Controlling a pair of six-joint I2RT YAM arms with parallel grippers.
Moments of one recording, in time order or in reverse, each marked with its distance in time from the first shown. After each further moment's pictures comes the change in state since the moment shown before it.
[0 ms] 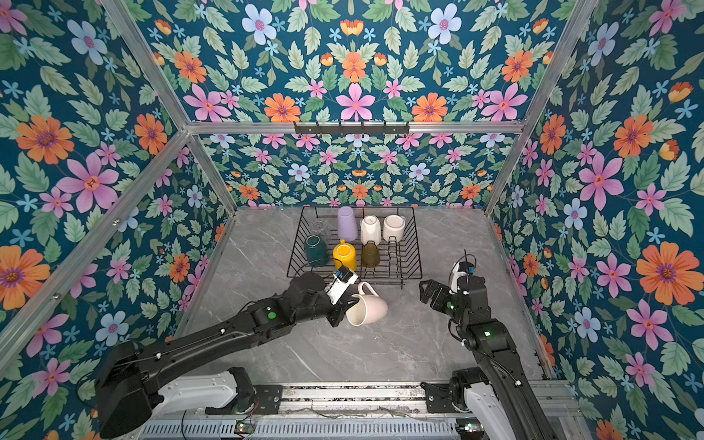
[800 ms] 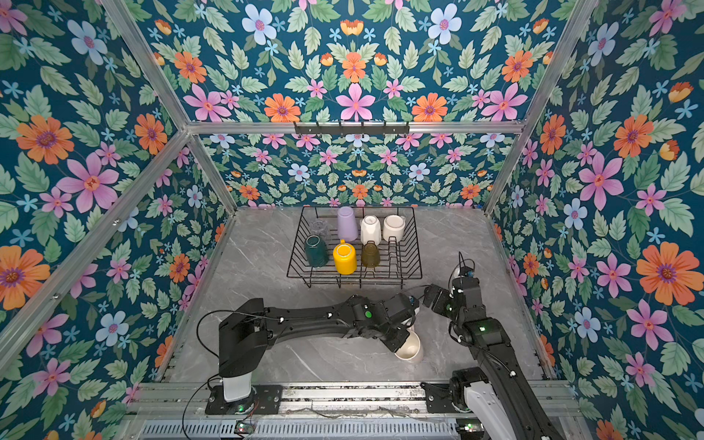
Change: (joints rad) left arm -0.364 0.755 0.652 -0.501 -0.126 -0.303; right arm 0.000 0.053 -0.046 -0.042 0.163 -0.025
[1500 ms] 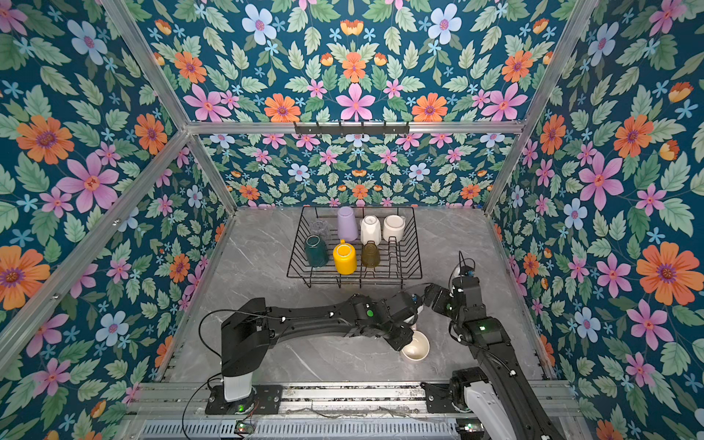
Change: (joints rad) left arm 0.000 0.031 0.034 0.031 0.017 0.000; right arm 0.000 0.006 0.005 0.002 0.004 -0.001
